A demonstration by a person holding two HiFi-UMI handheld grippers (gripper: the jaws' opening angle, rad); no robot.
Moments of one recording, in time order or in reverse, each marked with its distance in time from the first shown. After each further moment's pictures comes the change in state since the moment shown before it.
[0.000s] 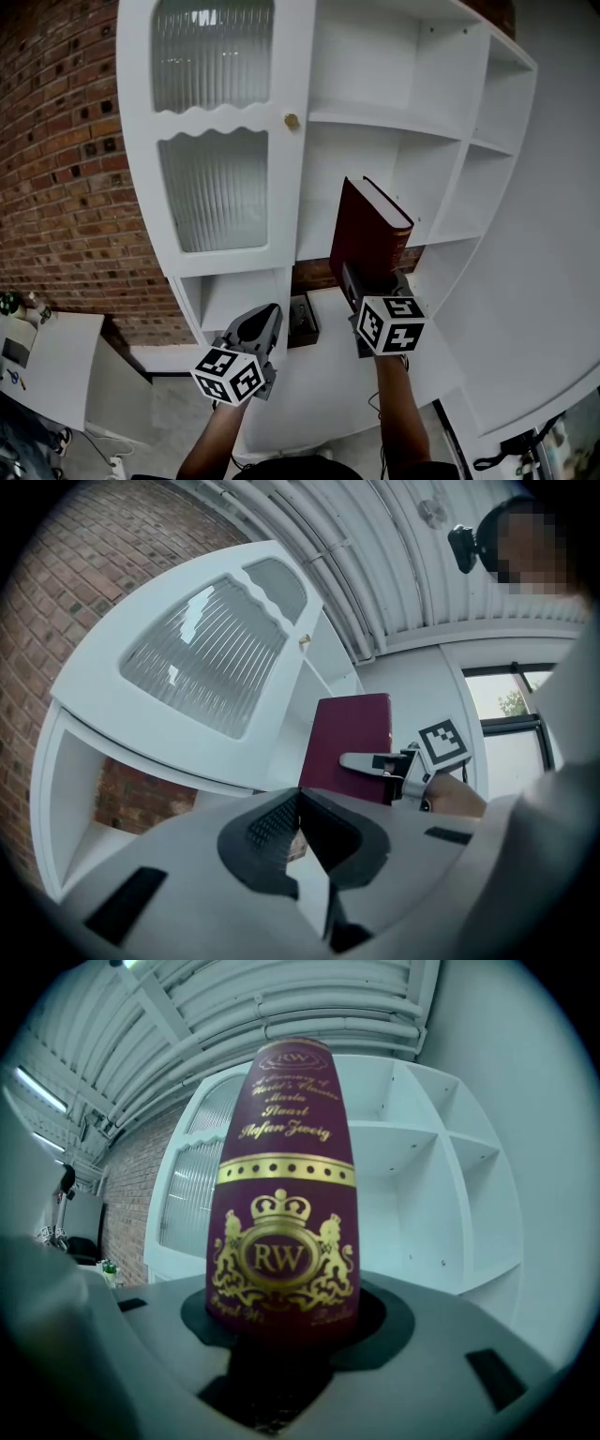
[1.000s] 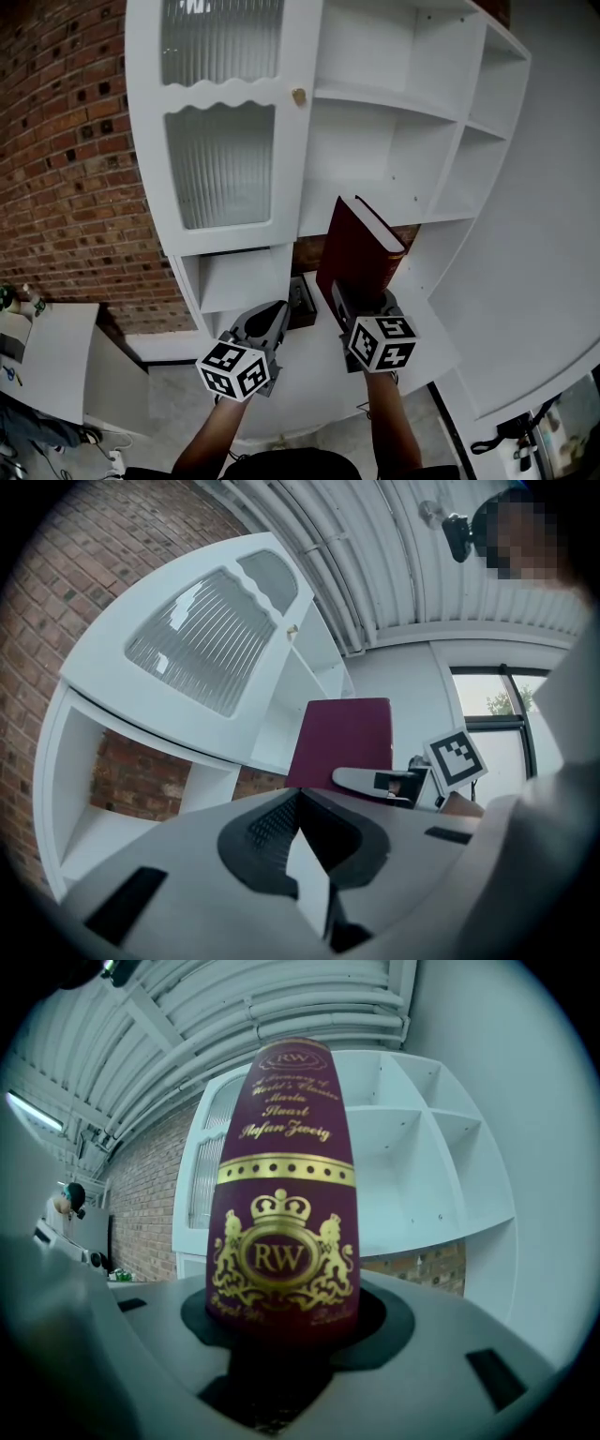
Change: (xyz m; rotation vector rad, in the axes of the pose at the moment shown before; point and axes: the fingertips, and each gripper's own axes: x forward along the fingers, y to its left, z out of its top) left arm -0.025 -0.021 -0.030 -0.003 0.068 -0.073; right arm -0.046 0.042 -0.065 0.094 0.035 0.025
